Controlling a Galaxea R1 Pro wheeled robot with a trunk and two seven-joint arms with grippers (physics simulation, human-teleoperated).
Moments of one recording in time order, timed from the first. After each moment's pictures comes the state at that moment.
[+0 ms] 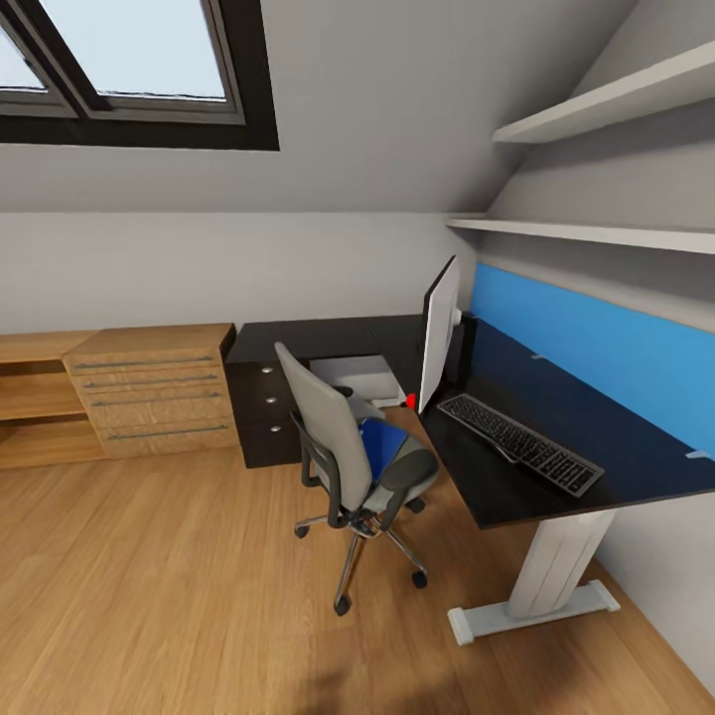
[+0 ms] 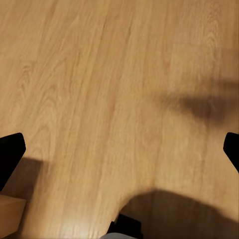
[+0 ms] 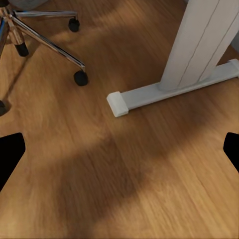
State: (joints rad) left arm -0.03 0.00 -0.02 -0.23 0.28 -0.57 0.14; right arm -0.18 0.07 0.04 -0.18 -0.06 -0.73 -0.25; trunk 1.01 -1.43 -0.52
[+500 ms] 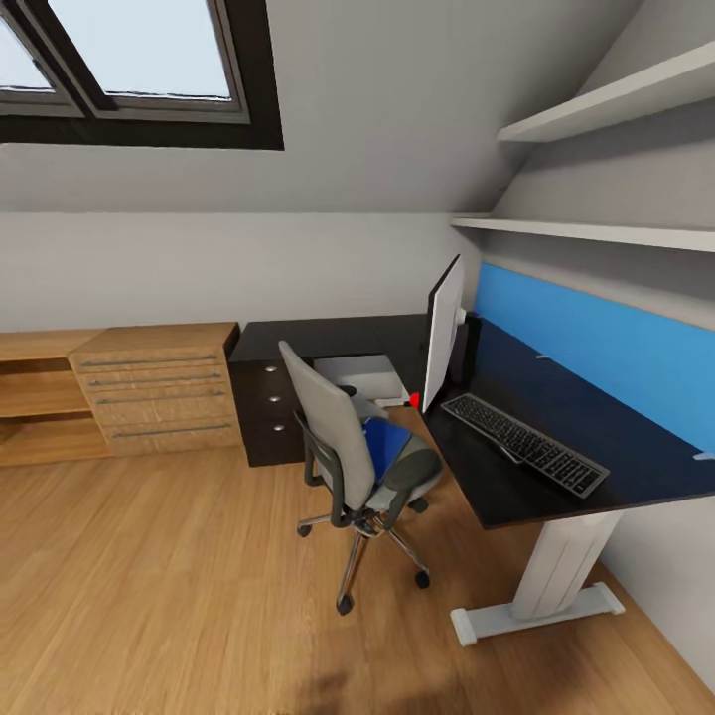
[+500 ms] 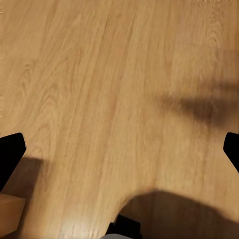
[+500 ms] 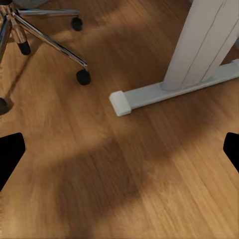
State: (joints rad) left arm -0.03 0.00 -0.02 -0.24 0.28 -0.57 0.13; right arm -0.18 0.07 0.04 -0.18 -0.06 -0.73 -0.25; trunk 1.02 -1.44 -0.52
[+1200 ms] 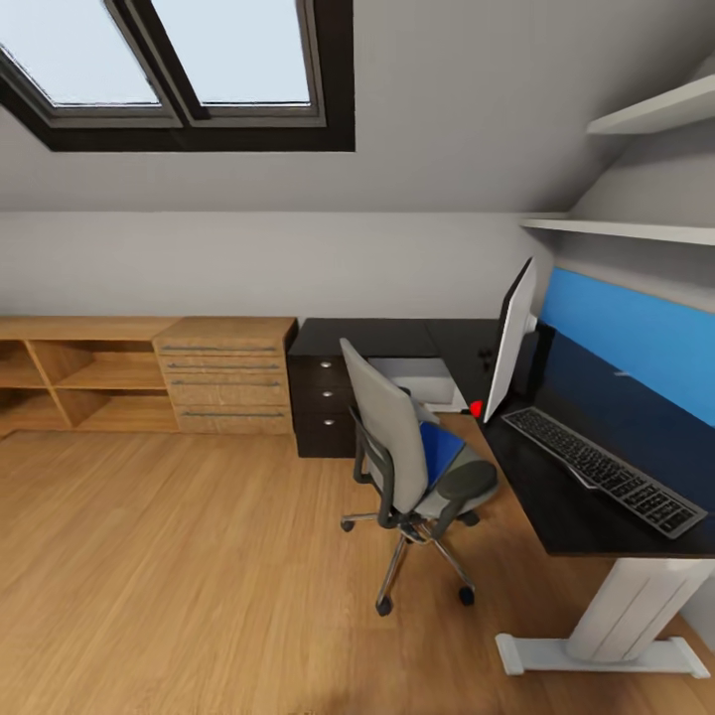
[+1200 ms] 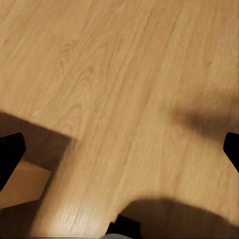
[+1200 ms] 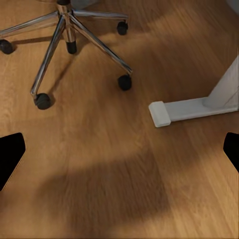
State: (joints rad) left arm -0.03 0.00 -0.02 -0.24 0.28 -0.57 0.13; right arm -0.18 0.07 0.04 -0.18 -0.06 -0.73 -0.25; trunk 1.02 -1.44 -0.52
